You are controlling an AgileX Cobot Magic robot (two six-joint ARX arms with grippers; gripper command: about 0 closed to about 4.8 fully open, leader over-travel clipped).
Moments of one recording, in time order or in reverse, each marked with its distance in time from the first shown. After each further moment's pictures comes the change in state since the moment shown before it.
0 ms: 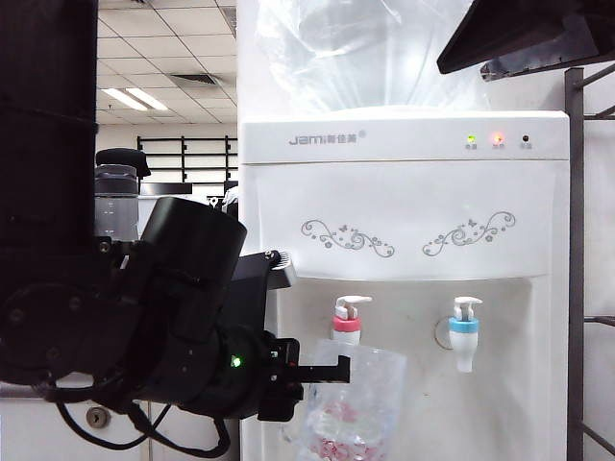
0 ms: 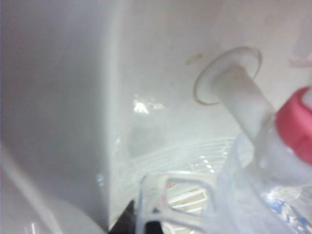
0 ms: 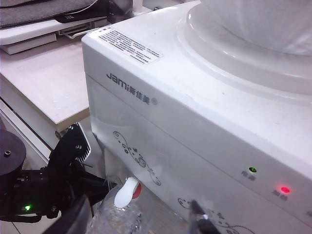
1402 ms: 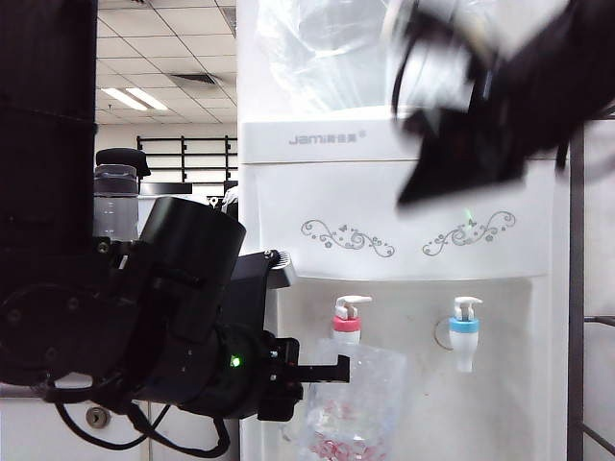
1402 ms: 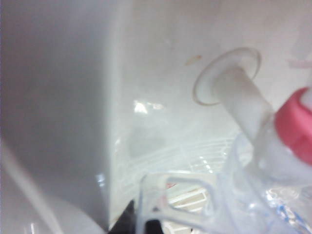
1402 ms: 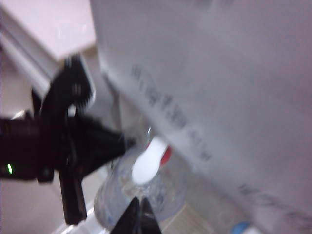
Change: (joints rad) left arm 0.000 0.000 -0.003 0.006 0.002 0.000; right arm 0.000 0.445 0.007 0.192 -0.077 -0.019
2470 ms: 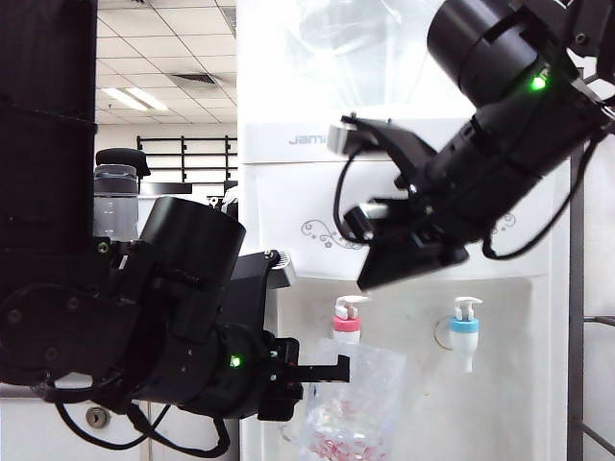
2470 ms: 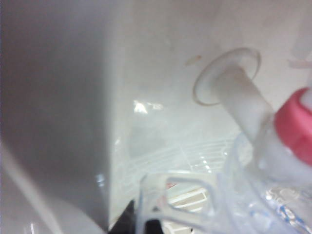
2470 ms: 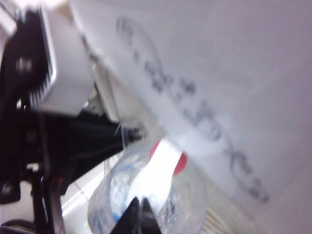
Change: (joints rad) left arm 0.000 0.000 0.000 0.000 0.000 0.000; right arm 0.000 0.316 0.127 0.051 -0.011 0.021
